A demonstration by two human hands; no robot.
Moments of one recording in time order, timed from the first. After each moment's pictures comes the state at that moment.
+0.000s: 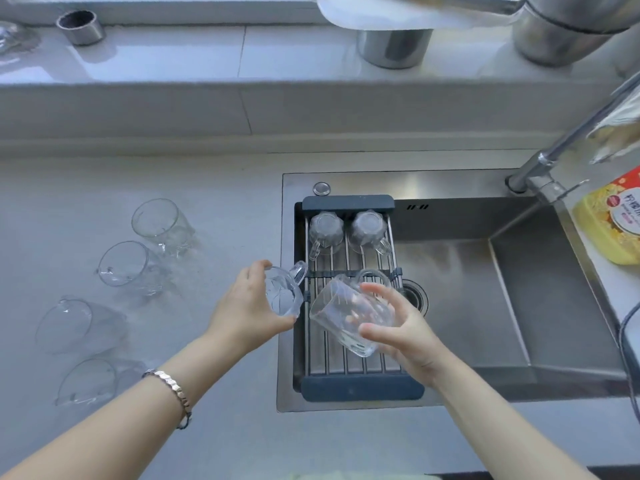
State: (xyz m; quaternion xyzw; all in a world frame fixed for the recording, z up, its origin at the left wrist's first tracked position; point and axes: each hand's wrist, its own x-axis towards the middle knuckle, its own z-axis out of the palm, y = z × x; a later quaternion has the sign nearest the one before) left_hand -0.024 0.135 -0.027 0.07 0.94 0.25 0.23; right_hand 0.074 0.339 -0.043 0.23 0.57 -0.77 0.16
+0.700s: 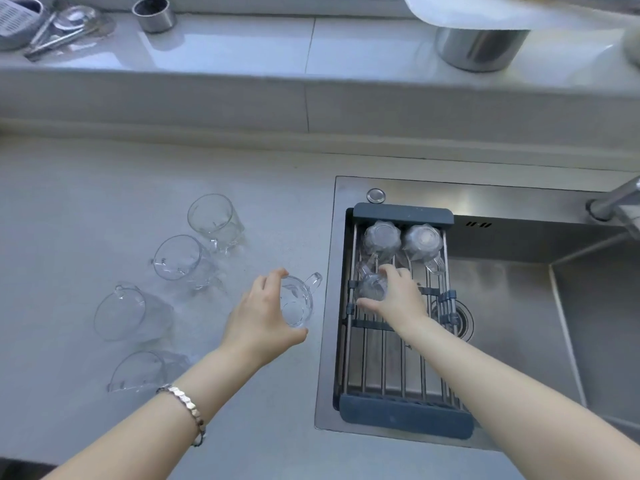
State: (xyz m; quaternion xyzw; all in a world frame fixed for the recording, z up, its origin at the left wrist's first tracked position) left_hand -0.041 0.090 -0.037 0.02 0.94 0.23 0.24; right_hand -0.034 0.307 -0.123 0.19 0.91 -0.31 0.19
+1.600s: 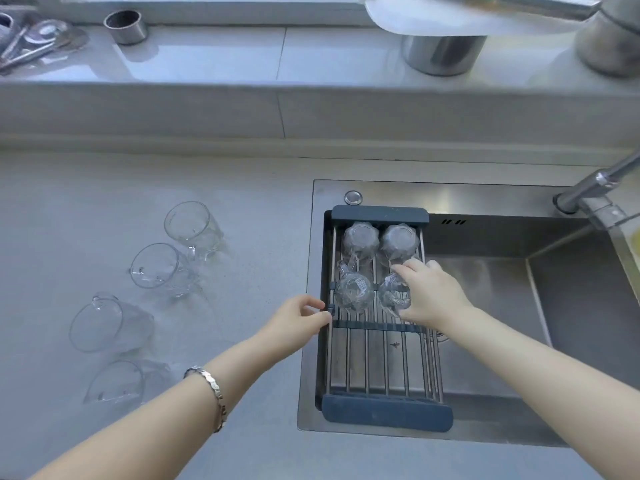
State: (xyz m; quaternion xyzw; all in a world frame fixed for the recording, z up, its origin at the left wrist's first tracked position) left_hand -0.034 0.148 -0.043 -0.06 0.80 0.42 0.42; right_hand -0.013 0.377 -0.080 0.03 0.98 -0.09 0.18
